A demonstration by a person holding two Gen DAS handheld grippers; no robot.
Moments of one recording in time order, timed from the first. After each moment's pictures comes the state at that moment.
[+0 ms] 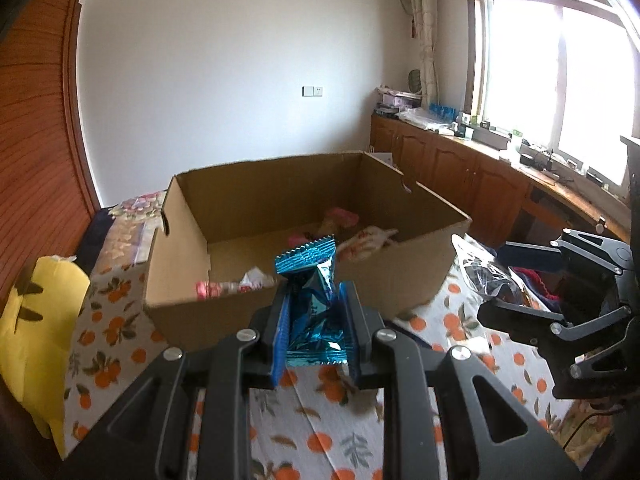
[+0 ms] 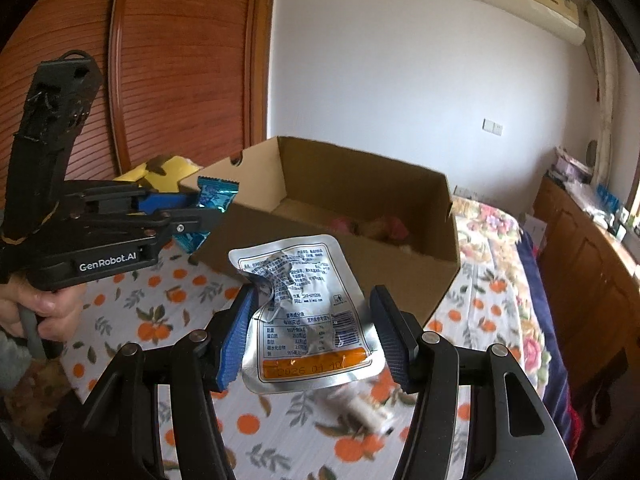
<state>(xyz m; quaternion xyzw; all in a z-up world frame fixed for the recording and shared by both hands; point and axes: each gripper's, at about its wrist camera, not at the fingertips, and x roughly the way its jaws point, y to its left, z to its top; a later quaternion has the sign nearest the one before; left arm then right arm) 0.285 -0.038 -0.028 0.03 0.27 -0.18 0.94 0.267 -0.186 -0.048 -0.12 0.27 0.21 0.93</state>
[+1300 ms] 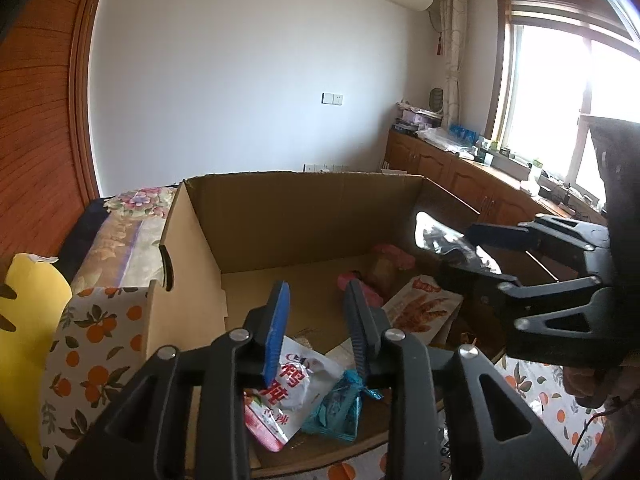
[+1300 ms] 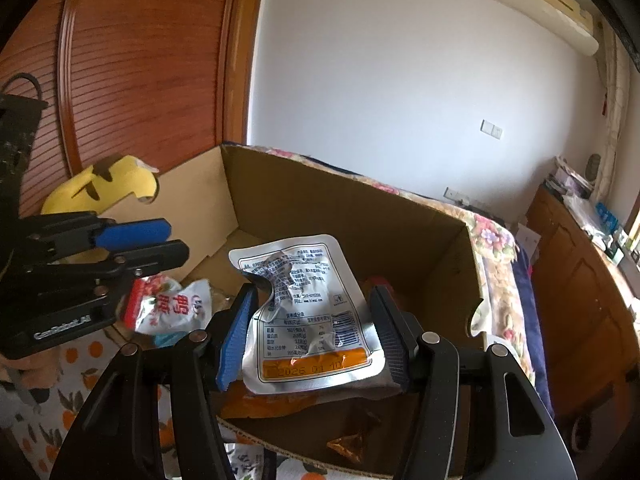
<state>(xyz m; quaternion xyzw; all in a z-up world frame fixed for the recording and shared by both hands) 0.387 -0.010 -0.049 -0.02 0.27 -0.17 0.95 0.415 -0.151 -0.051 -0.15 0.29 0.18 0.93</state>
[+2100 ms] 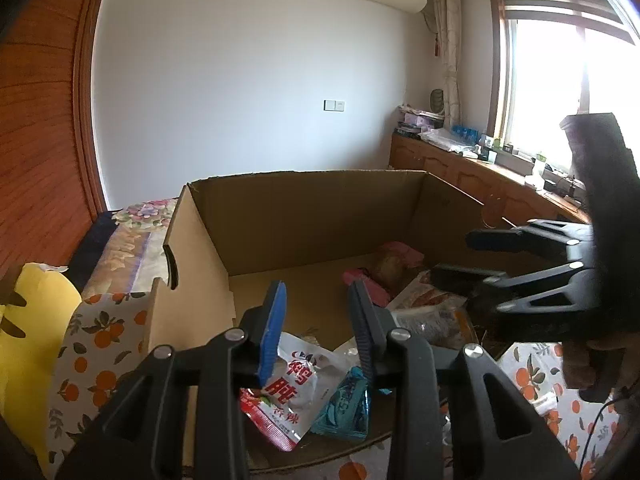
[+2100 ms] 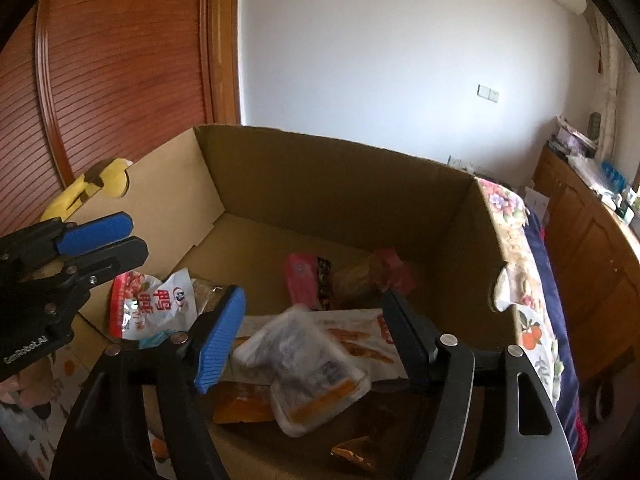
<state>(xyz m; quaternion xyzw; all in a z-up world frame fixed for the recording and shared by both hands) 0.373 -0.015 -0.055 0.00 0.25 -0.16 0.96 0.430 -0.169 -0.069 -0.10 0.32 0.17 0.93</state>
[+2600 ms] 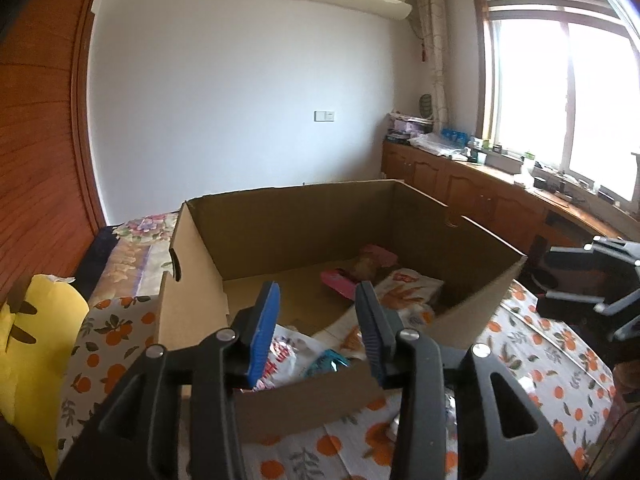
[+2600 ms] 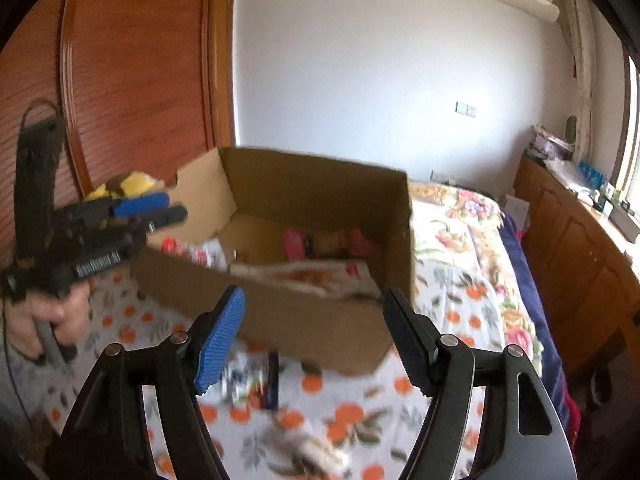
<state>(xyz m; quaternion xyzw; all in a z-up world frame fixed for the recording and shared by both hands) 0.327 -0.026 -0.041 0.02 0.23 -0.17 0.96 0.323 -0.216 -0.041 -0.09 0.29 0.16 0.94</state>
